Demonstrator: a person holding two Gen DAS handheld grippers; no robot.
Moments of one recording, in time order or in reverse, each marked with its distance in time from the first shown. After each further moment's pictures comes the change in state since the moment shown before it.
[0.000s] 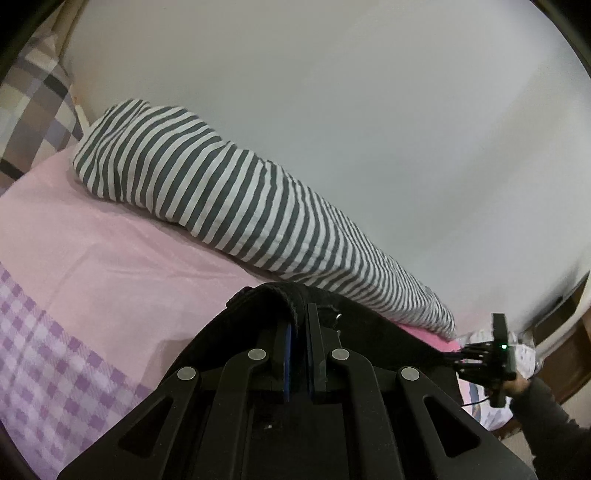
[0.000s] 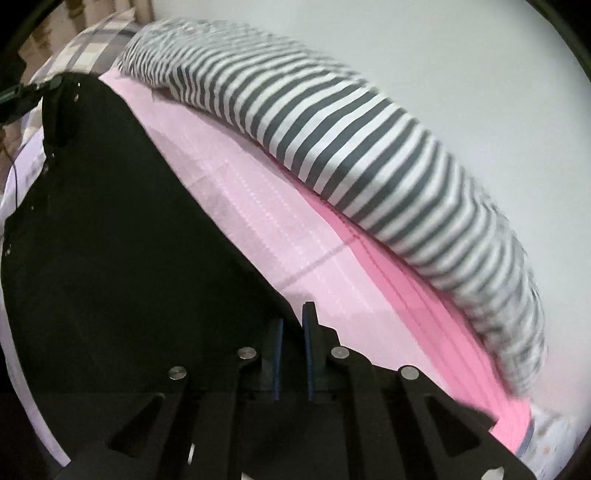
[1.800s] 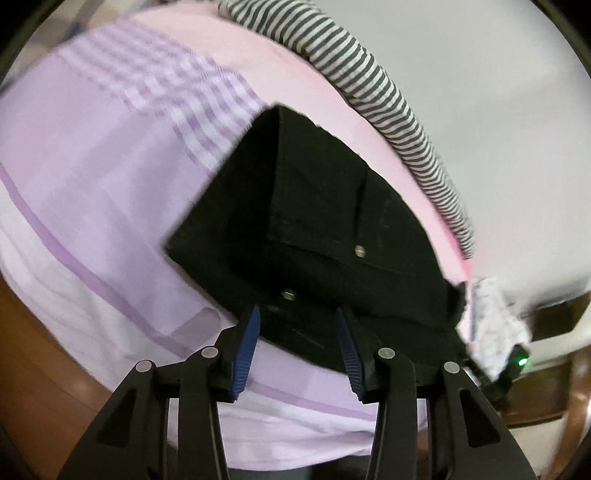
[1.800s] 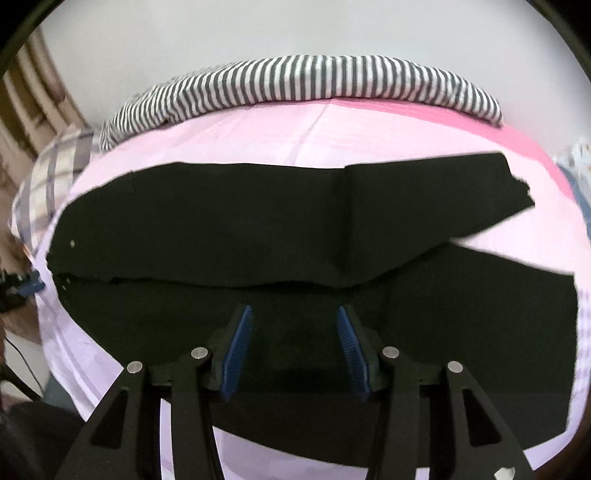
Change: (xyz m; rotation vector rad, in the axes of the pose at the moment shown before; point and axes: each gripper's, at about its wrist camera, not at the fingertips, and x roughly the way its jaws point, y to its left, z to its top) left arm -0.135 0.028 -0.207 -0.276 0.317 0.119; right arm -0.080 0.159 -0.218 0.650 -0.168 0.034
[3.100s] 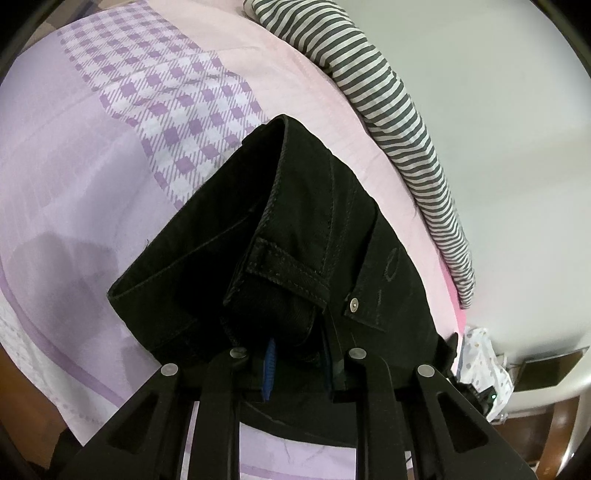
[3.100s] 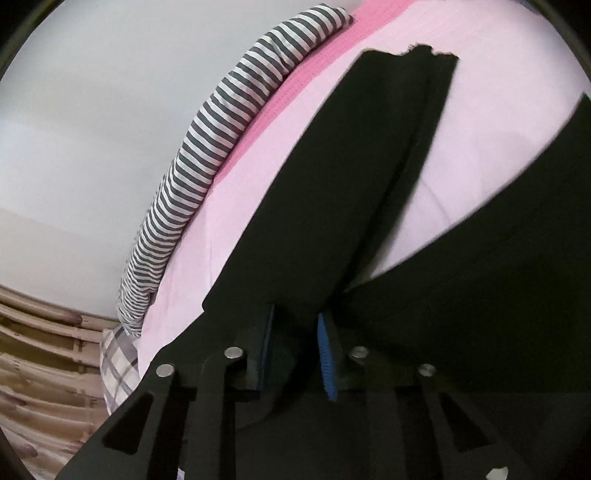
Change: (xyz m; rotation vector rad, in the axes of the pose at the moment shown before) left arm 0.039 -0.003 0.041 -0.138 -0.072 0.009; right arm 0.042 -0.147 0.022 0.742 -0.118 0.294
